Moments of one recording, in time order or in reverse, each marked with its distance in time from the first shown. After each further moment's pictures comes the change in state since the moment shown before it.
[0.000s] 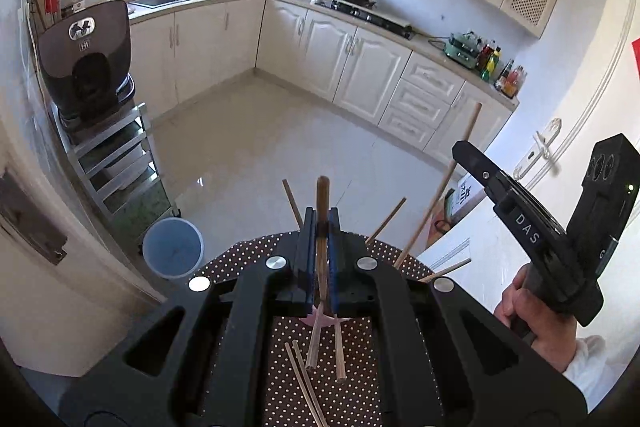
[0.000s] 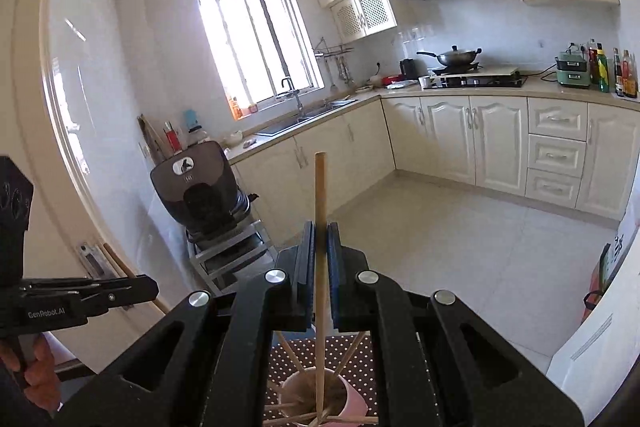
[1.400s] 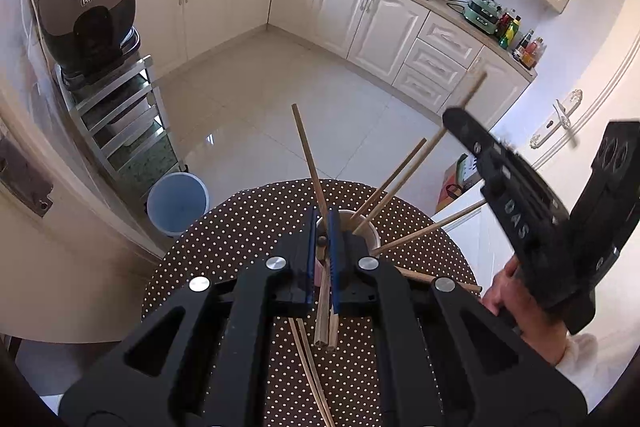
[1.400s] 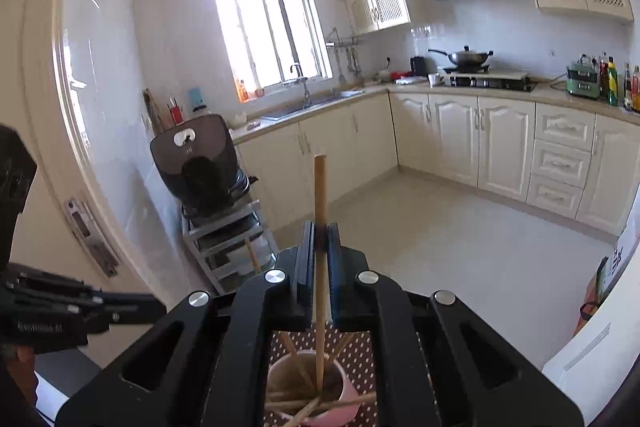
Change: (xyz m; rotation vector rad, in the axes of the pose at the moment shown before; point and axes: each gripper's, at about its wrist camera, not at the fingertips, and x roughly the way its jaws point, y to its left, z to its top) left arm 0.028 -0.002 -0.027 -0.034 0.157 0.044; right arm 0.015 0.009 -0.030 -0.064 0.038 0.005
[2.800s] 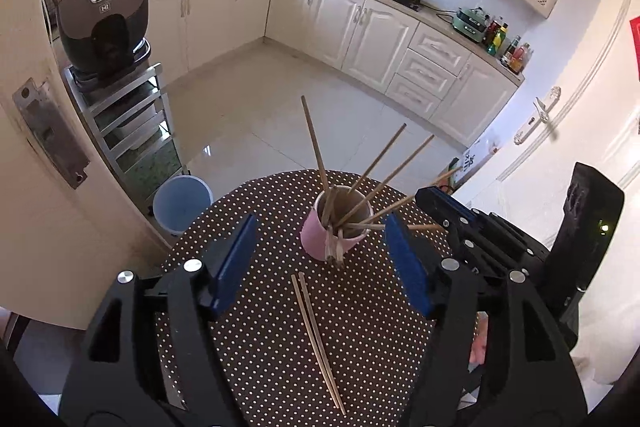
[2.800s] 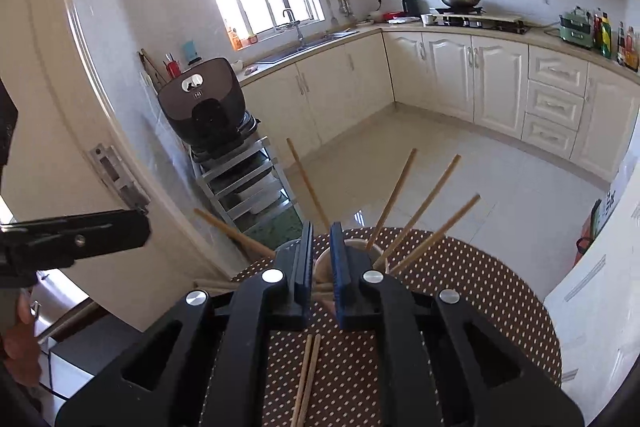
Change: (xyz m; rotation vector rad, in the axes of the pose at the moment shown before) left arm -0.061 0.004 -0.037 0.020 -0.050 -0.019; right arm -0.043 0.051 -0.038 0.080 0.208 -0.028
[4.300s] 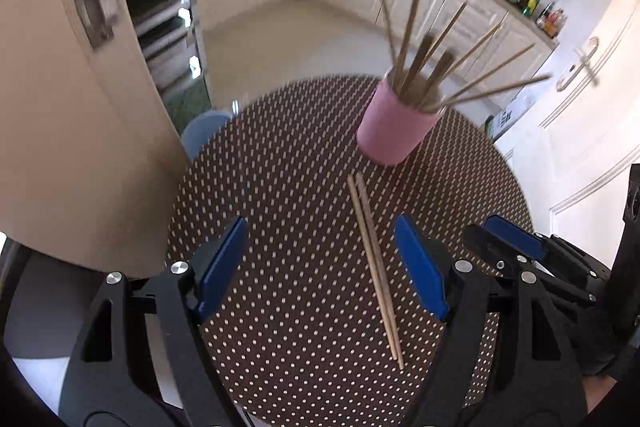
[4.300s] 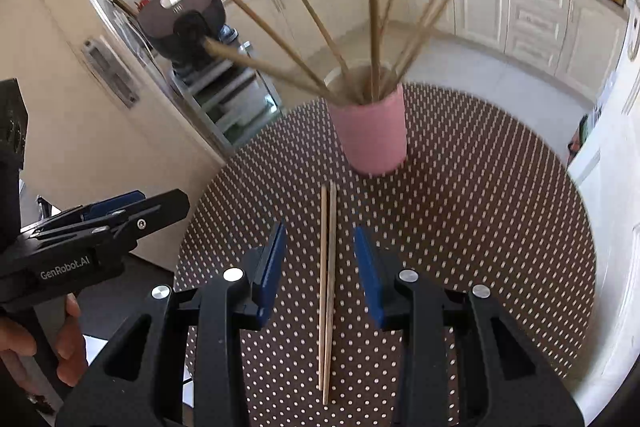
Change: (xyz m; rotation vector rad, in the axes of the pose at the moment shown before) left arm 0.042 0.052 -0.113 -0.040 0.162 0.118; right arm 0.004 0.031 -0.113 0.098 0.297 -0.073
